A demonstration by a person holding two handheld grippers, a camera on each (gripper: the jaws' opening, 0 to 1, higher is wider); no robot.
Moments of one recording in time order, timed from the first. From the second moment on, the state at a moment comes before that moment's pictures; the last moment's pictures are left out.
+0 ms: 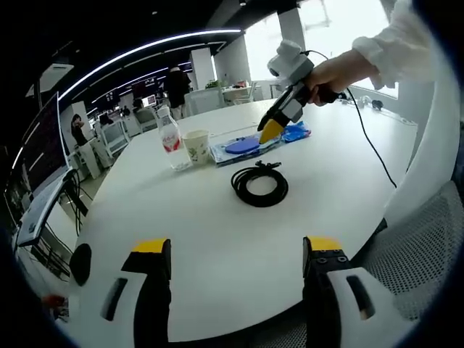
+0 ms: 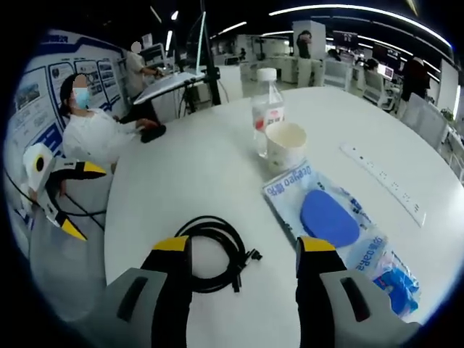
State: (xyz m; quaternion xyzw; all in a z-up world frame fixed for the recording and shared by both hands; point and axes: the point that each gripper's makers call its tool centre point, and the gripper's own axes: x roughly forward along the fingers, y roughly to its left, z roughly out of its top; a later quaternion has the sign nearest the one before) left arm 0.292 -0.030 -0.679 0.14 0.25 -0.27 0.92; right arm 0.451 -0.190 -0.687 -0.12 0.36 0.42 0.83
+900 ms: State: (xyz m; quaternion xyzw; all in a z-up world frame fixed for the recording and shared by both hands) left arm 0.292 -0.030 -0.686 0.15 0.26 -0.27 0.92; right arm 0.436 -0.182 -0.744 -0.07 0.41 0.38 0.82
